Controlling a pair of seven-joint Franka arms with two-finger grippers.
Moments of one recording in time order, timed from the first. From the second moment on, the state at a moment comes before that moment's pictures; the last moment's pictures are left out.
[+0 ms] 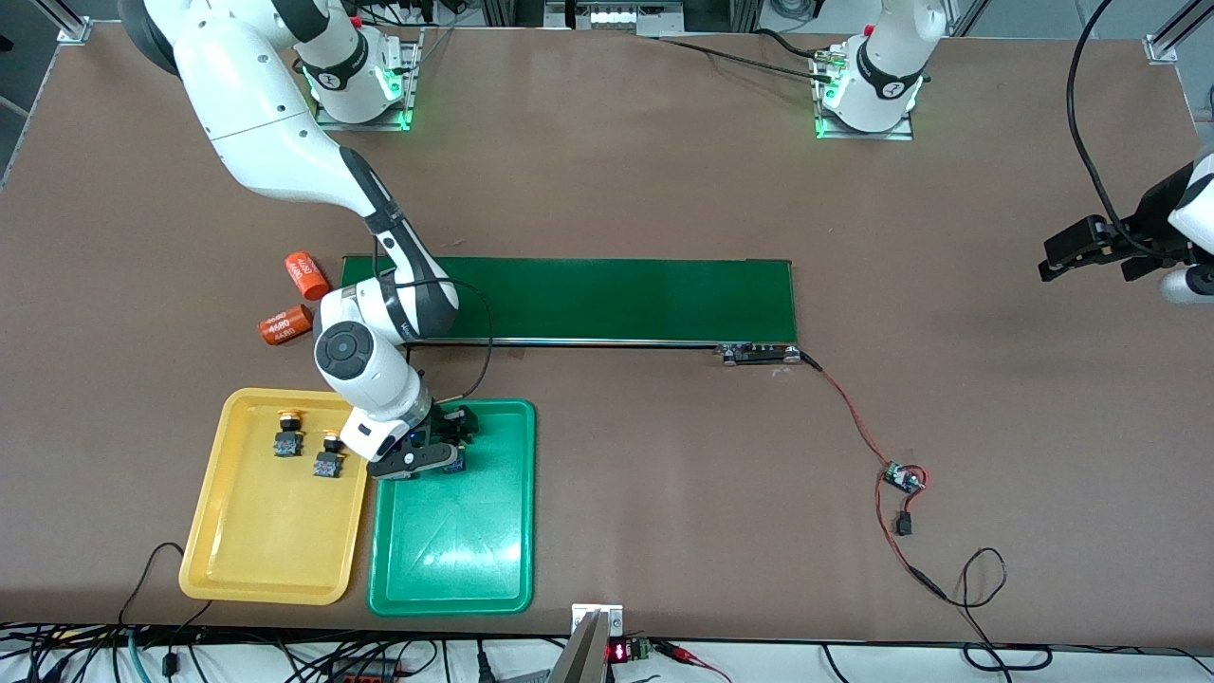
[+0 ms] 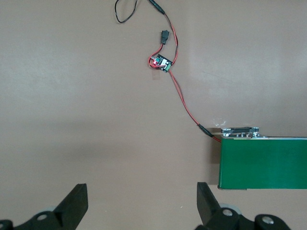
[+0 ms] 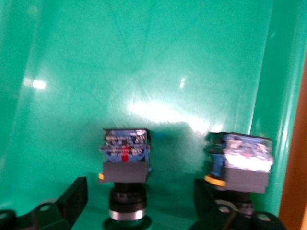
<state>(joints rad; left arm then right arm) 0.05 0.08 -0.02 -1.54 -0.02 1.62 -0.01 0.28 0.85 0.06 -1.48 -0.07 2.54 0.14</state>
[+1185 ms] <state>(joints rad) 0.05 0.08 -0.02 -1.54 -0.02 1.59 -0.01 -0.02 0.36 0.13 -1.28 -0.07 1.43 0.05</state>
